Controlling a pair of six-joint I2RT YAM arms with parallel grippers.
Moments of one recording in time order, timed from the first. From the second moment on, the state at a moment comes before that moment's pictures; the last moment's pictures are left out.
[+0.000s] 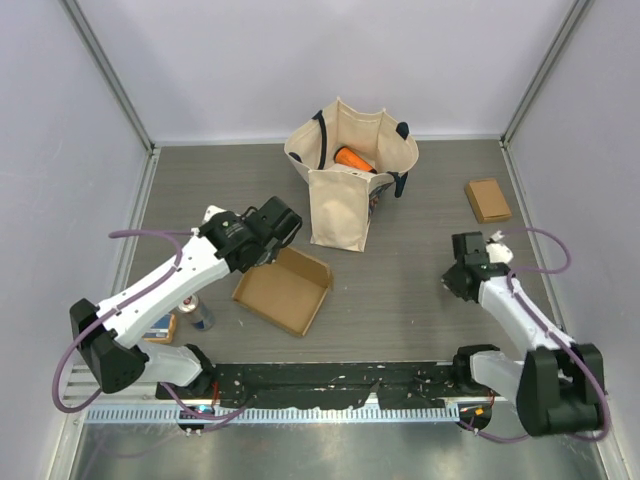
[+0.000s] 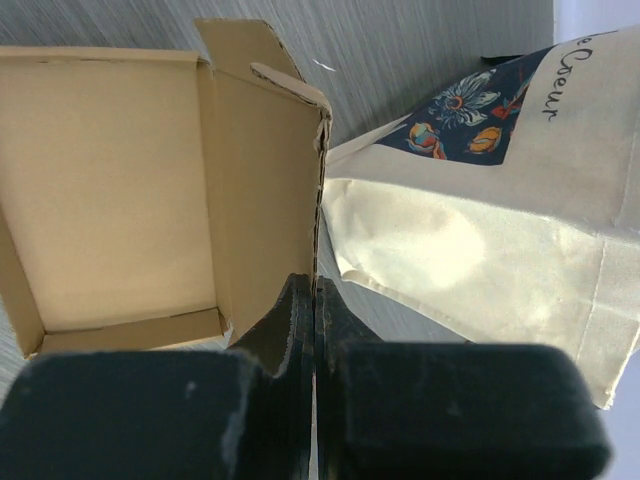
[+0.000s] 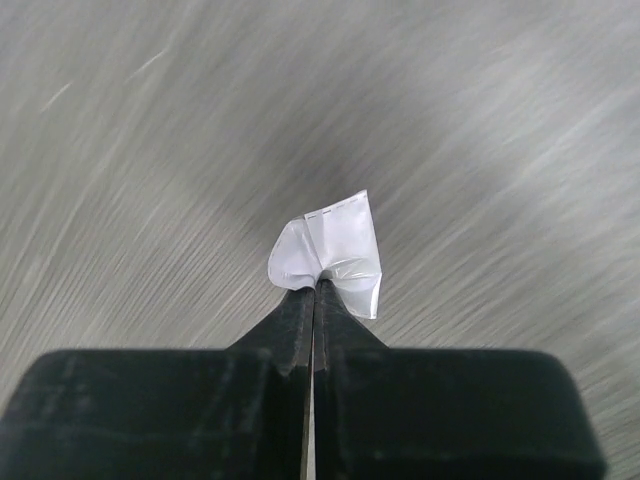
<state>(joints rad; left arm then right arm) -0.82 1.31 1.32 -1.13 -0.60 -1.94 -0.02 1.13 0.54 -0.53 0.31 0.91</state>
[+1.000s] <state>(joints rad) -0.78 1.38 1.41 -1.32 -0.47 -1.94 1.31 1.55 0.66 0.48 0.44 0.16</state>
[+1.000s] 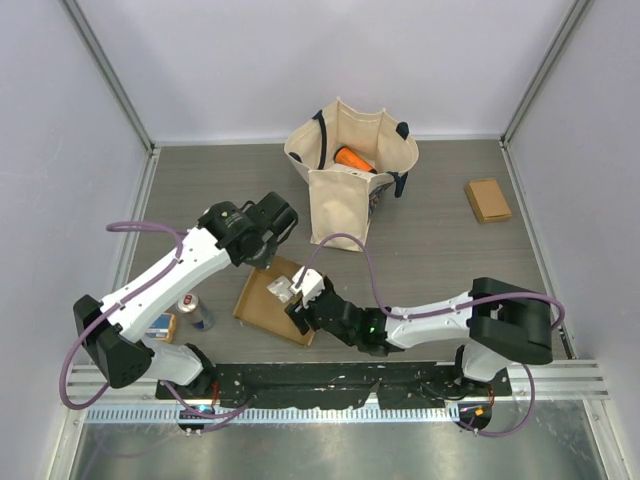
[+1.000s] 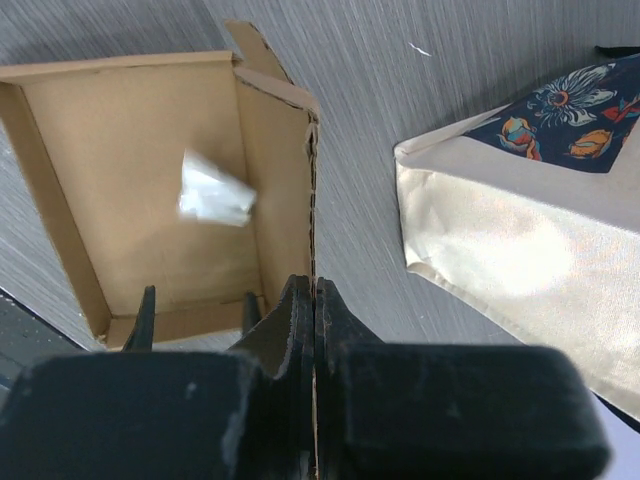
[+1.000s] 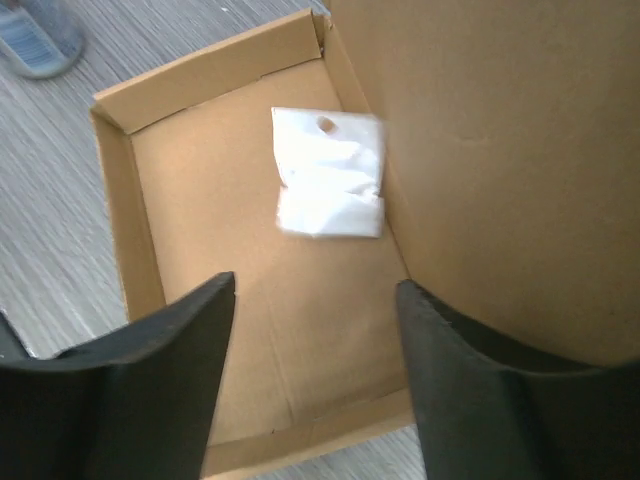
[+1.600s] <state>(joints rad) -0.76 1.38 1.39 -1.31 -0.45 -1.94 1.35 0.75 0.40 0.20 0.44 0.23</state>
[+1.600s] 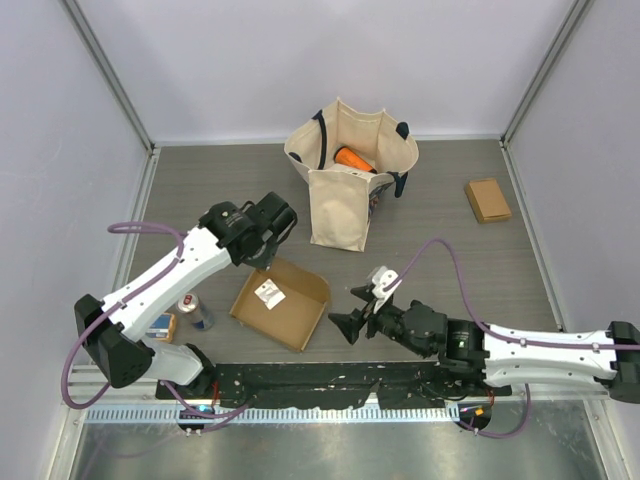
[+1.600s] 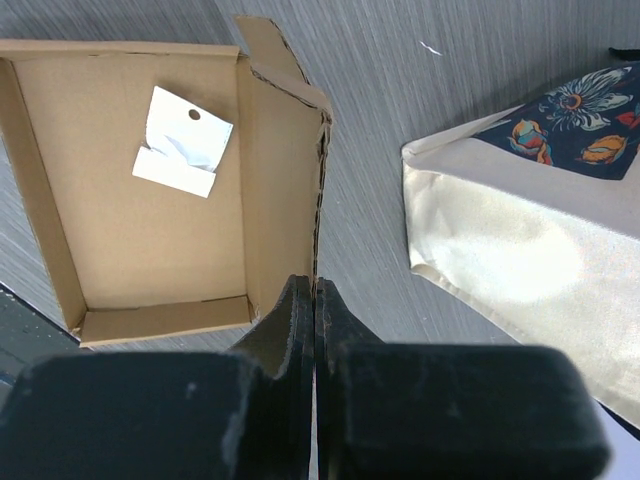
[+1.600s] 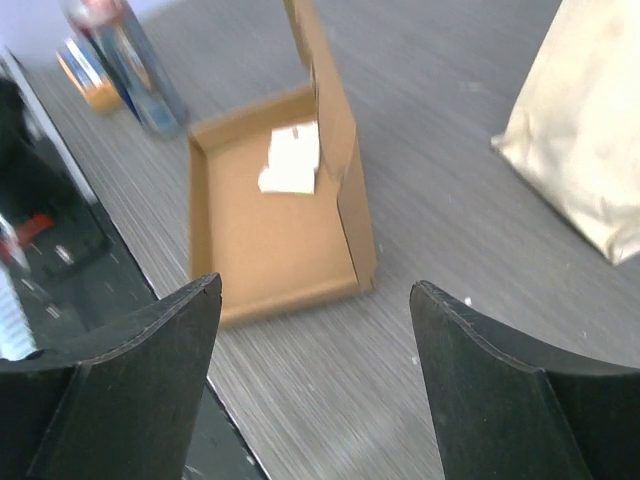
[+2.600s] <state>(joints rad) -0.76 1.36 1.34 -1.23 -0.48 -1.94 1.19 1.21 0.42 0.54 0.54 0.11</state>
